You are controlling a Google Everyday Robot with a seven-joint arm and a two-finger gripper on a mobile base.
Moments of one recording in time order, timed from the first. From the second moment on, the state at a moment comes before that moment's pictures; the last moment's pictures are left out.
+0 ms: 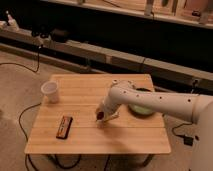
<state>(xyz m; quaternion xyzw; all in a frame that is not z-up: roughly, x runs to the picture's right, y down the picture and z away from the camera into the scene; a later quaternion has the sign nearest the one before) -0.019 0.149 0.819 -0.16 -0.30 -0.35 0.87</state>
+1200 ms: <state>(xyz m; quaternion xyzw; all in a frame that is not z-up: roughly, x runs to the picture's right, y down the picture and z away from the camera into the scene) 0.011 0.138 0.850 -0.21 -0.30 -0.33 0.87</state>
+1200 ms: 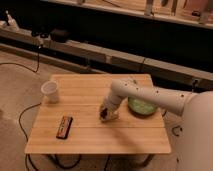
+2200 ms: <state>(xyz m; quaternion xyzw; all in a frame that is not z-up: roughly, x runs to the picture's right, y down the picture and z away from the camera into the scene) 0.028 0.141 0.836 -0.23 -0.29 -0.35 0.86</state>
